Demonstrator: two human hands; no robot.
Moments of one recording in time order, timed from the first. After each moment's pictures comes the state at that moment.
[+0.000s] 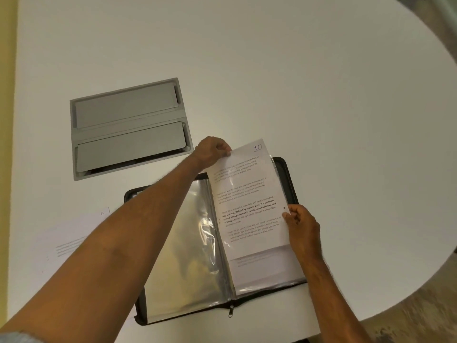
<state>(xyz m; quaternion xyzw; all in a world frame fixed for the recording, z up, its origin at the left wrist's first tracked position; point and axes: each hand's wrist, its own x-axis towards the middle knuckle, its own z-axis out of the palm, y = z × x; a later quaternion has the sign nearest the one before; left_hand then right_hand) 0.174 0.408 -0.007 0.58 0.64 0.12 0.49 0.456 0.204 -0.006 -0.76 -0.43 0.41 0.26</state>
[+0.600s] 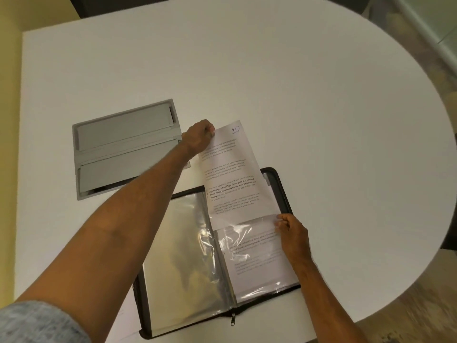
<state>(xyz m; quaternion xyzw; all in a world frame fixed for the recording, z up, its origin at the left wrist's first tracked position) 0.167 0.465 0.050 0.63 0.68 0.14 0.35 0.458 0.200 -0.013 -0.76 -0.43 0.43 0.22</state>
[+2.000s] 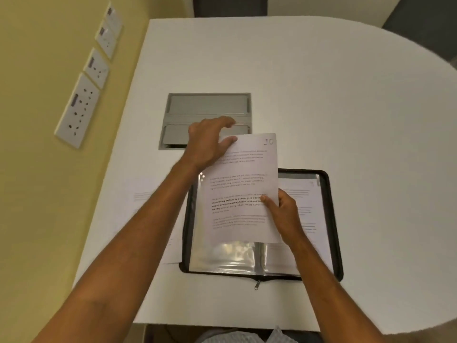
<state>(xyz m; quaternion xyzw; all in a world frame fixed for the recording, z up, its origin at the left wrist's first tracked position) 0.049 0.238 0.181 0.65 0.70 0.23 0.16 0.310 0.176 0.078 -0.56 -0.51 0.59 0.29</state>
